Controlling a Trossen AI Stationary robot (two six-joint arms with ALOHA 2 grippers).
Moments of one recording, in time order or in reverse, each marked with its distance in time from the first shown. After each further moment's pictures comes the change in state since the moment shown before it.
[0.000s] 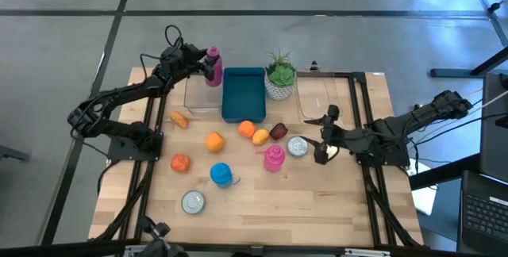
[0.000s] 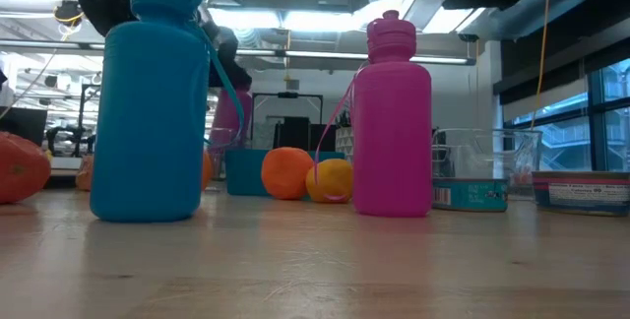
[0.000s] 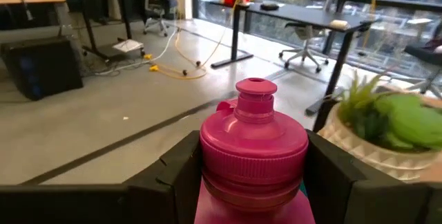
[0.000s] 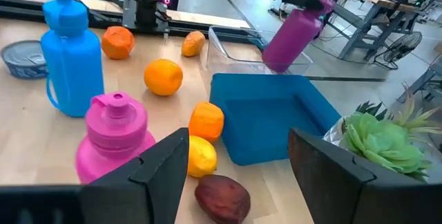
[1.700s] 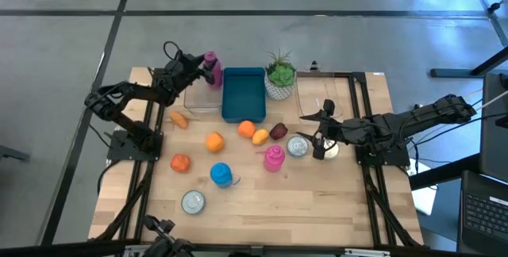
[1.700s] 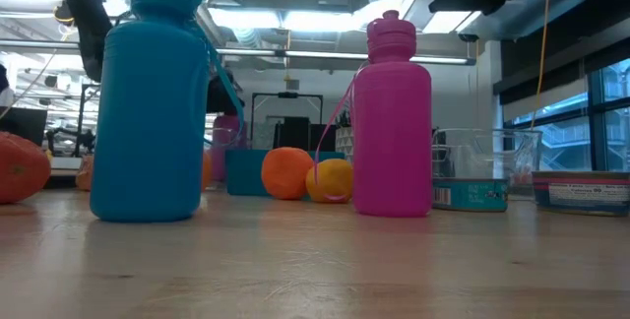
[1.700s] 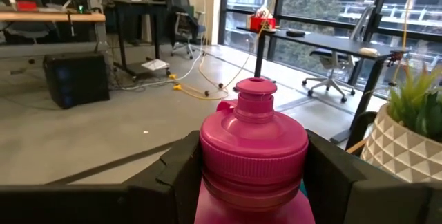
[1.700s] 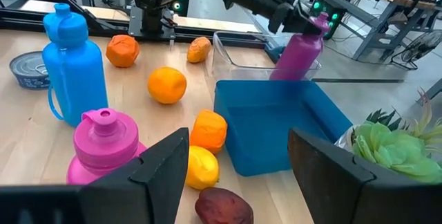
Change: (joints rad) left arm 0.016 0.245 -0.201 0.559 -0.089 -0.050; right arm -0.121 0.000 0.000 0.065 -0.153 -0.049
